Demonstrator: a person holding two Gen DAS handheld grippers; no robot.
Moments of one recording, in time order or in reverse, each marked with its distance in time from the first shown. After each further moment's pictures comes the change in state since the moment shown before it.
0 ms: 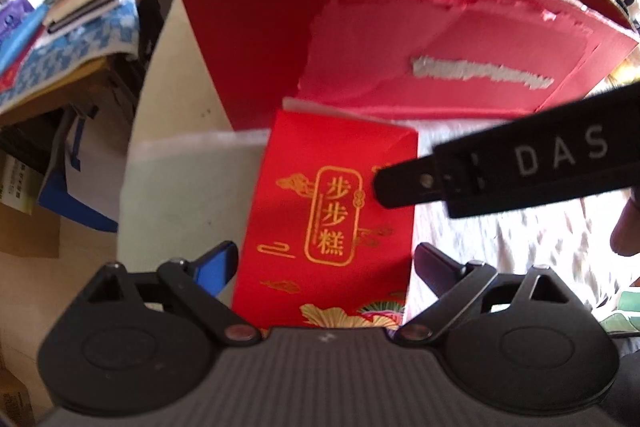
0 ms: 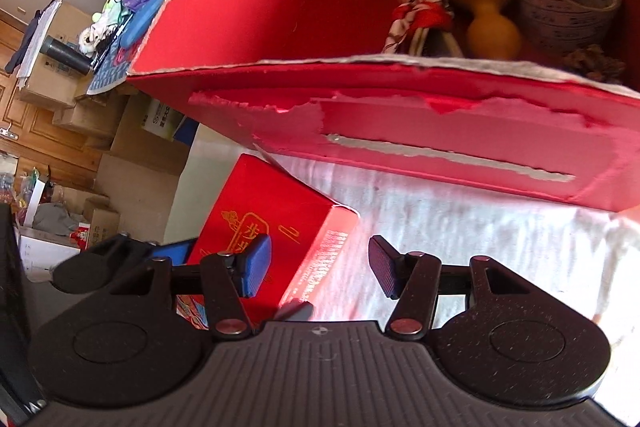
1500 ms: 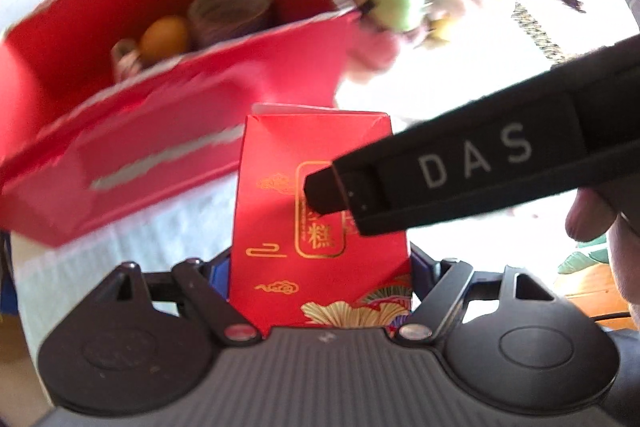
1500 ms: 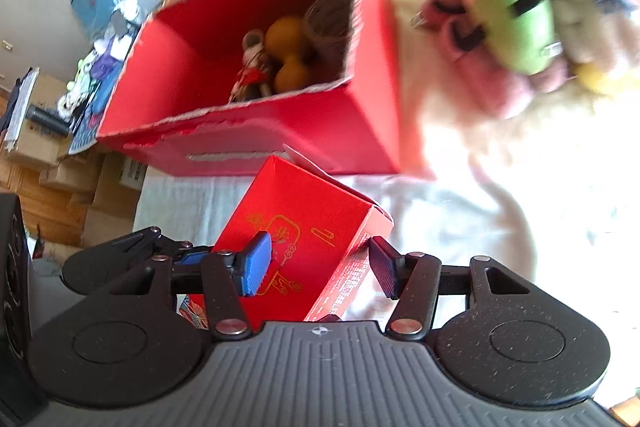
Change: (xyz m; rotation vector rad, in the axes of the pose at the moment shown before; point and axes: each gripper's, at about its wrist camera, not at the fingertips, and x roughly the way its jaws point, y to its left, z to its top) left arm -0.042 -0.176 0.008 0.319 -0.053 -0.176; right arm -0.116 -0.085 -0.046 0.132 -0.160 -0.077
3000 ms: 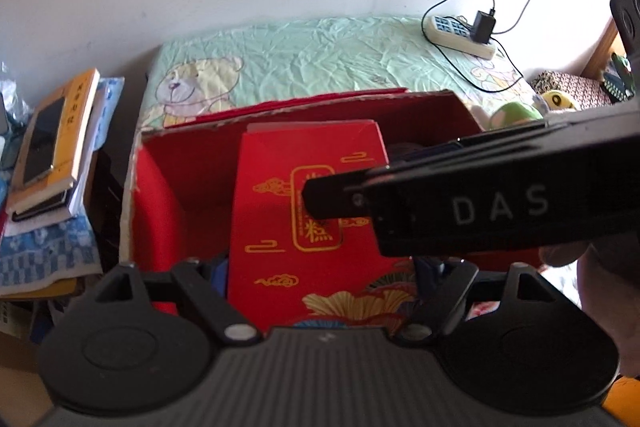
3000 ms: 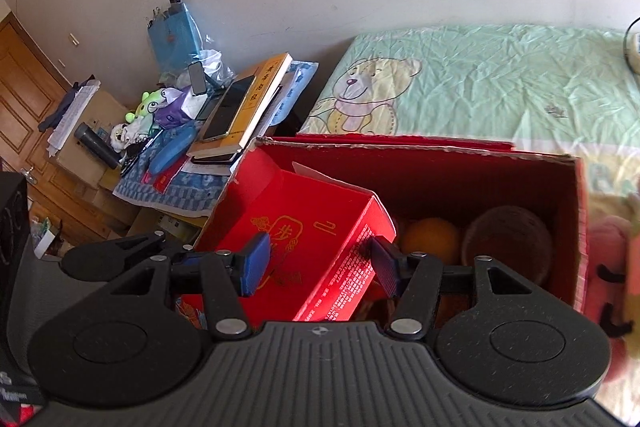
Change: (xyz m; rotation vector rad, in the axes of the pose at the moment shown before) left arm -0.034 0.171 0.090 -0.149 -0.206 0.106; right arm 0.053 0.092 0.131 -0.239 -0.179 0.164
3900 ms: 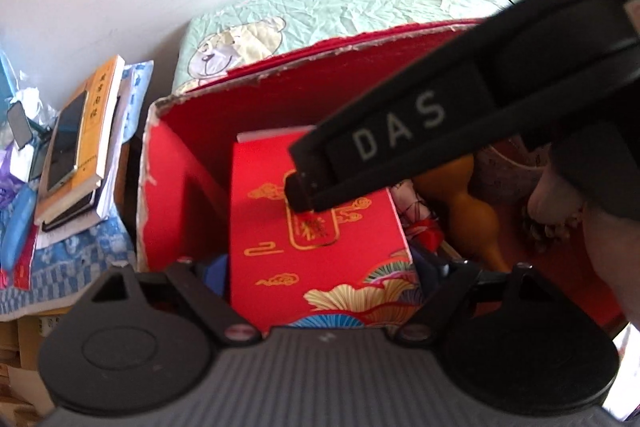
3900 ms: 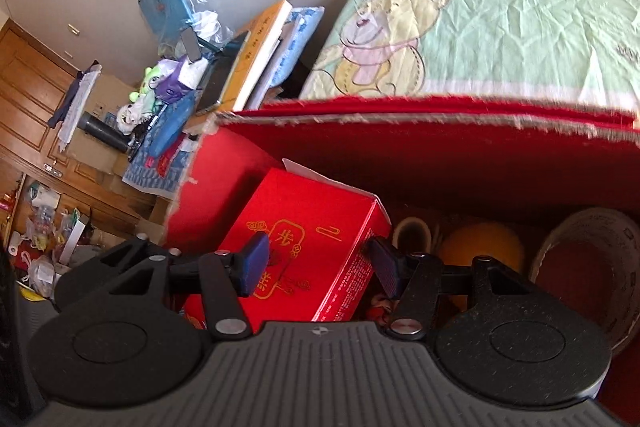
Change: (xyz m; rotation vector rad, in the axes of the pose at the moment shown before) left arm 0.064 0.016 -0.007 0.099 0.094 0.191; right arm 0.086 -0.037 0.016 0.073 0.171 0.111
